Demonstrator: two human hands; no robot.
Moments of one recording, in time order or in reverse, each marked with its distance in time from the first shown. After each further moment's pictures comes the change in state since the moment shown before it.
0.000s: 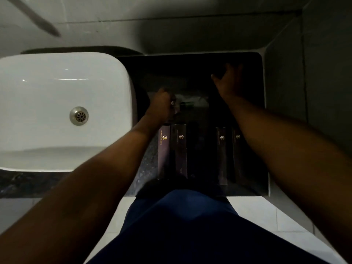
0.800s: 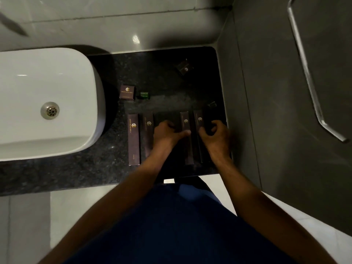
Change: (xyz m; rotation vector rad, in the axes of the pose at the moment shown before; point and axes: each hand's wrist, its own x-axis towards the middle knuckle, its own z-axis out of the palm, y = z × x) left_hand -0.105 0.126 0.120 -0.601 0.045 -0.459; right_hand -0.195 0.181 -0.015 0.322 0.106 0.047
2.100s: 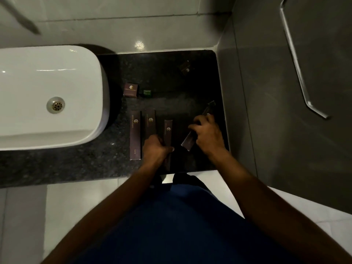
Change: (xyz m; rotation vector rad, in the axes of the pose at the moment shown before) left_hand -0.042 -0.057 -0.016 0.108 0.060 -0.025; right_hand -0.018 -0.031 -0.014 -0.613 -0.260 -0.587
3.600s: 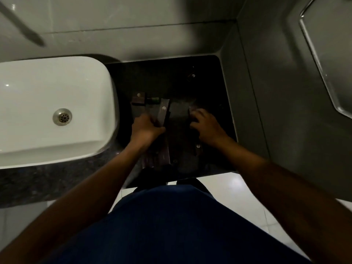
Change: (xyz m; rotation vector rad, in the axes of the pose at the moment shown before) left_hand 0.059 0.029 -0.103 0.177 0.025 0.217; right_hand 0.057 -0.017 0.005 -0.200 -0.173 -0.173
